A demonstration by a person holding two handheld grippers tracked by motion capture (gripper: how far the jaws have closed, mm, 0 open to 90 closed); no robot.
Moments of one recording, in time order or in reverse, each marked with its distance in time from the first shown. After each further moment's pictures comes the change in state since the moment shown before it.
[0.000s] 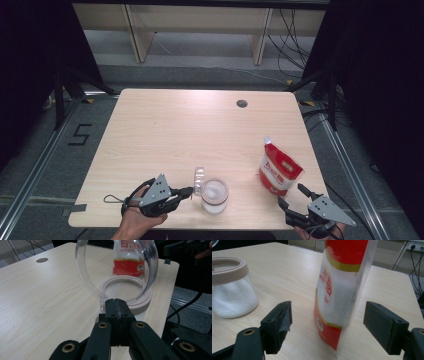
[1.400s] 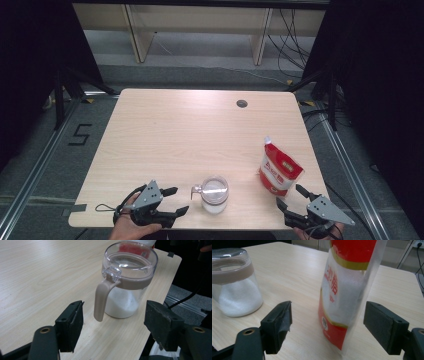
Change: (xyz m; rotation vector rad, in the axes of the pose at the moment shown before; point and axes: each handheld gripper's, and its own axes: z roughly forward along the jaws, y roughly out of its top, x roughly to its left) left arm 0.002 -0.027 -0.015 0.049 0.007 -0.141; right arm 0.002 -0.001 0.001 0.013 0.034 0.004
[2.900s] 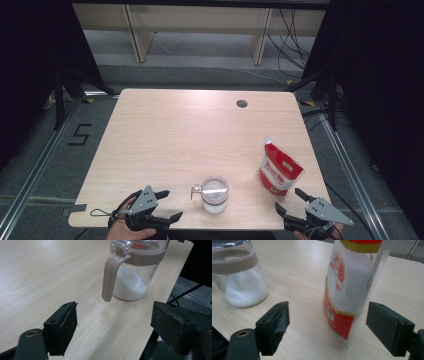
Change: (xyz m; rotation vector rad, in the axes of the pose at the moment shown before) left arm 0.002 -0.021 -0.004 0.042 0.036 0.002; right arm 0.002 -0.005 -0.001 0.055 0.032 0.018
